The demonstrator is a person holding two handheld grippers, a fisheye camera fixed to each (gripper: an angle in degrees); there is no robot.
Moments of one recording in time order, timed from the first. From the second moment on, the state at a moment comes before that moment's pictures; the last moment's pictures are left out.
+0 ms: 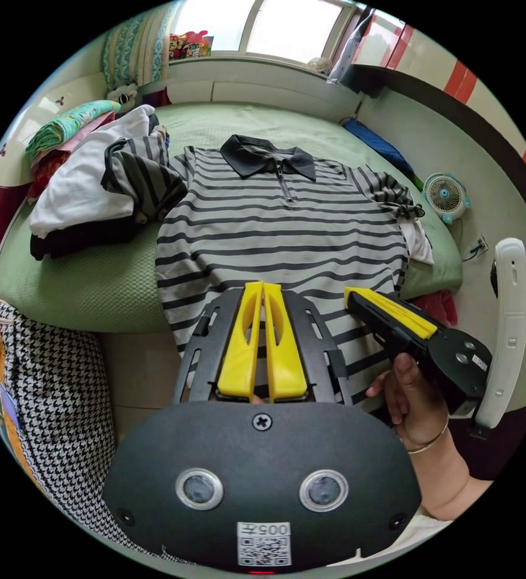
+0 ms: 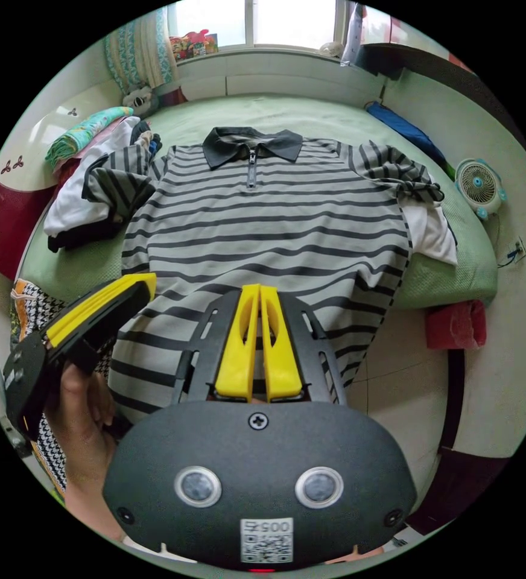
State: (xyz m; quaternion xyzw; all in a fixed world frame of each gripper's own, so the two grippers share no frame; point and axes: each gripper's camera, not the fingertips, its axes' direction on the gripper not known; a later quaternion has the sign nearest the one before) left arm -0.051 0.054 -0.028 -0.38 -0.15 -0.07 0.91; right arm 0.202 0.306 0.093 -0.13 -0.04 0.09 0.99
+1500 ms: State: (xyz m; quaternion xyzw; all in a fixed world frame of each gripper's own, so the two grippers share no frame) left arm -0.085 0.044 -0.045 -0.38 -0.15 -0.07 0.91; right arm 0.203 0.290 0.087 -0.13 -0.04 0.09 0.99
